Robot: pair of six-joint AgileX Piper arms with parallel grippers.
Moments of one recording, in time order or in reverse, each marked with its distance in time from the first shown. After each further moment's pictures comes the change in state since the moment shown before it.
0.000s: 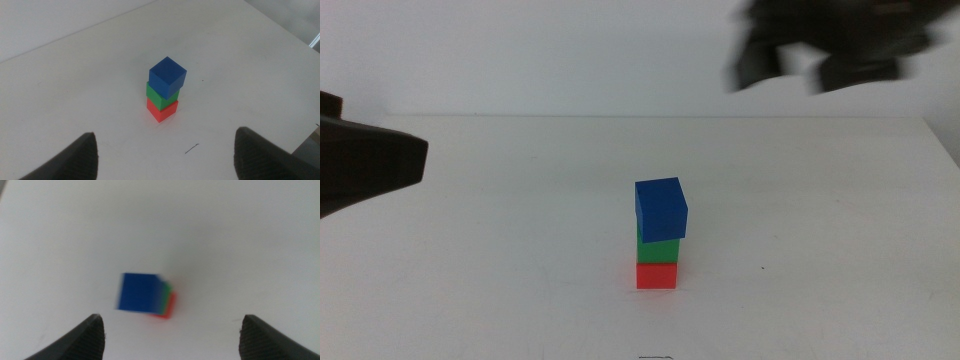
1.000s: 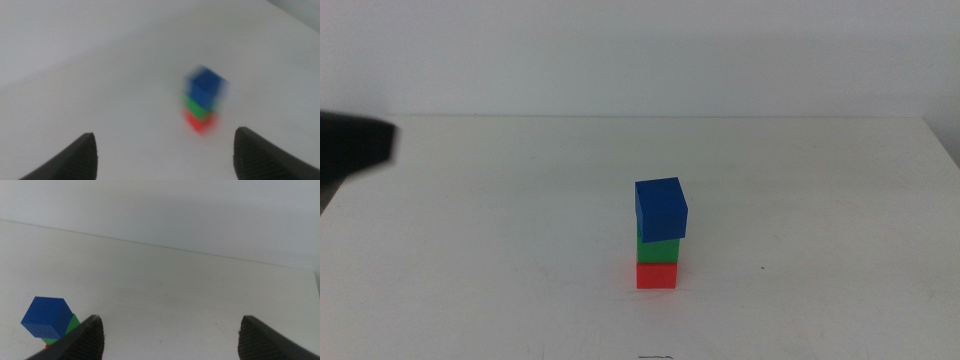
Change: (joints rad) left arm 0.000 -0.041 0.036 0.091 -0.092 -0.015; right arm -0.420 -0.630 0.636 0.167 -0.421 -0.516
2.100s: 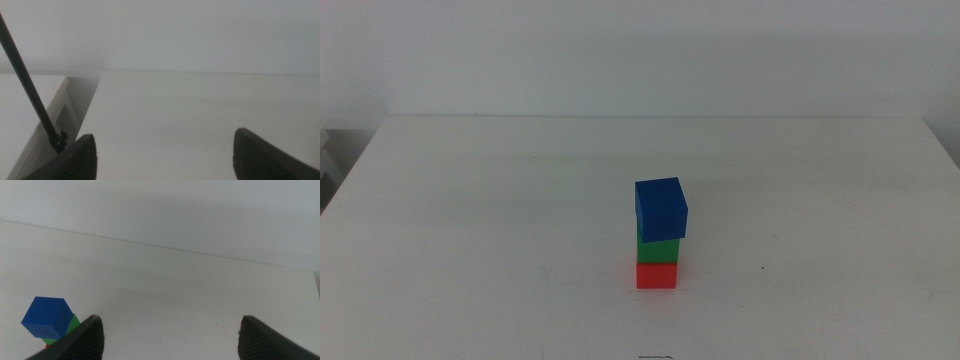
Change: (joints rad) left arm 0.000 -0.242 0.500 0.611 -0.562 -0.632; right arm 0.000 0.000 0.000 0.000 0.000 0.000
